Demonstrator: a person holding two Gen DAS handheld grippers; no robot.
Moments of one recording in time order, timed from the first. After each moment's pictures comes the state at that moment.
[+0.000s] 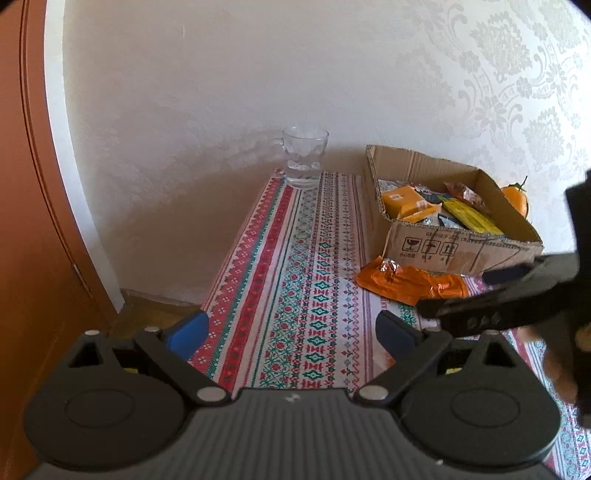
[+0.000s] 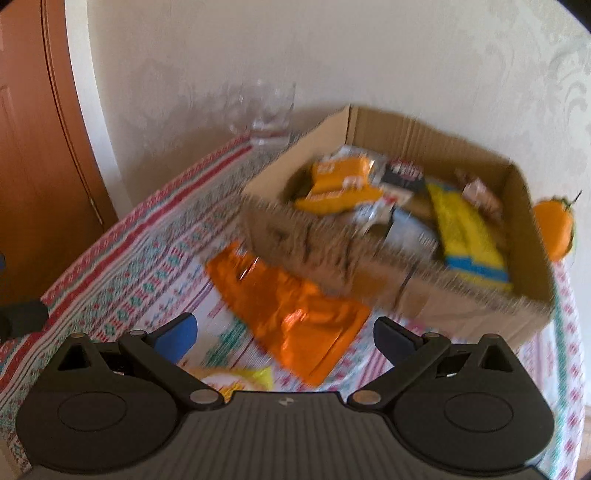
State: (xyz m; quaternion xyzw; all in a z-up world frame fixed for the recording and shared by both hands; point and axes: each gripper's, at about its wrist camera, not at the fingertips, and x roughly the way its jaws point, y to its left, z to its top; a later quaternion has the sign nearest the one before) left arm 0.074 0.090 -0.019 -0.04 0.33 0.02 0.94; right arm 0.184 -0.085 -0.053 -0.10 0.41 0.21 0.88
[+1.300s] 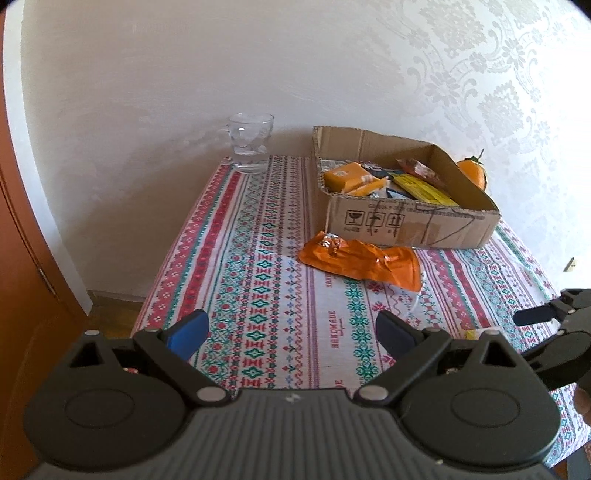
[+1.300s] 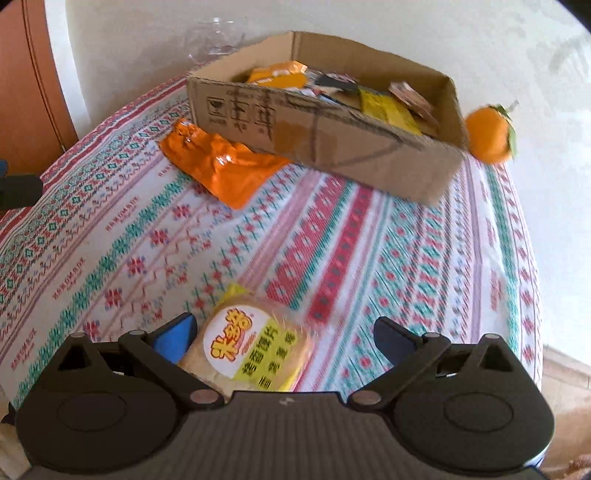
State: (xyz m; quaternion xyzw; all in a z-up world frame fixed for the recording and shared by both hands) left arm 0.069 0.059 -0.026 -0.02 0.35 -0.05 0.94; right arm 0.112 -0.171 -0.071 -0.13 0.48 0.16 0.85
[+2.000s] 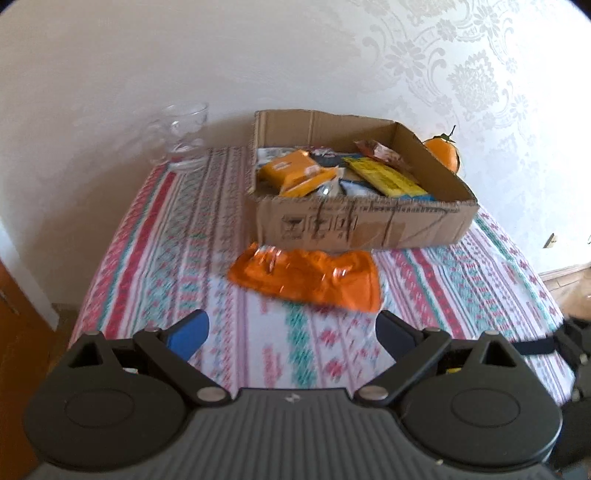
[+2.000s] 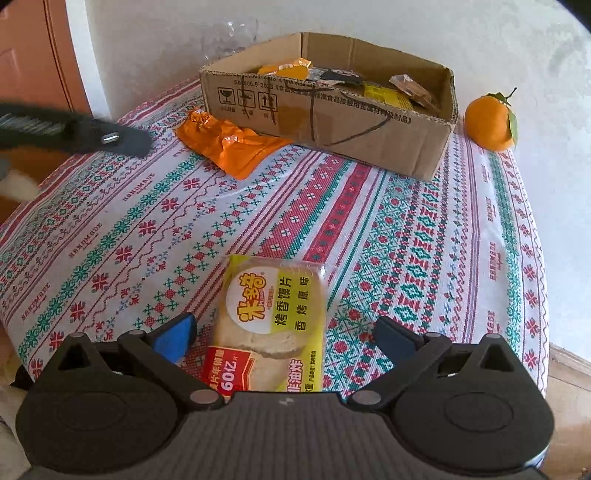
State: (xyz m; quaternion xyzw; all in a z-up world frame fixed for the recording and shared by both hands) left arm 0.128 0.007 -0.035 0.00 0.37 -0.10 0.92; right arm 0.091 -0.196 -0.073 -0.12 0.46 0.21 0.86
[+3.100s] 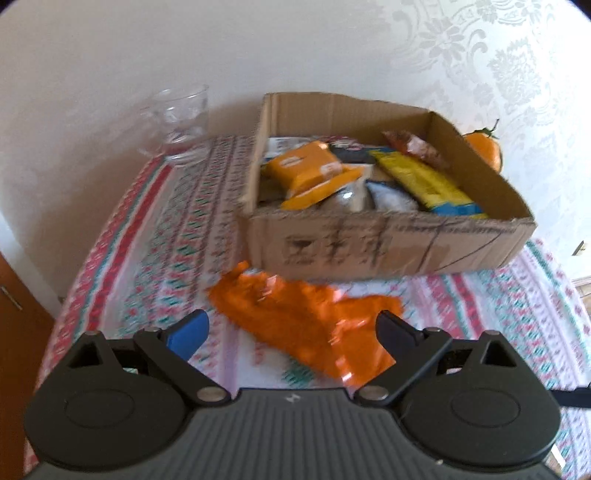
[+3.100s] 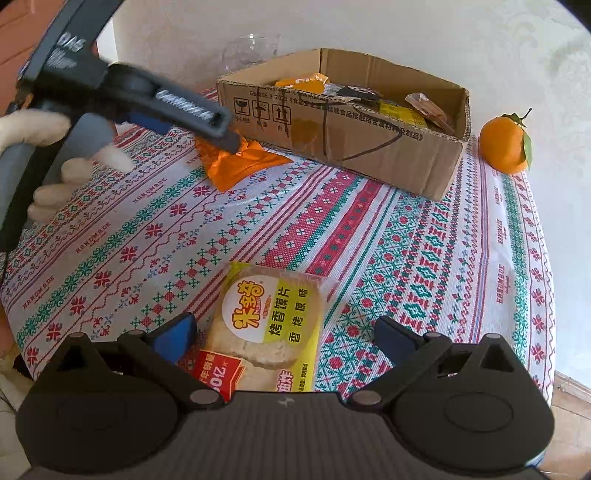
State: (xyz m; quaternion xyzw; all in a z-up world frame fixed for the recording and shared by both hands) left arm 0.183 -0.018 -0.064 0.00 0.39 -0.06 0.92; right arm 0.096 -0.199 -0.075 -0.12 0.44 0.24 0.86
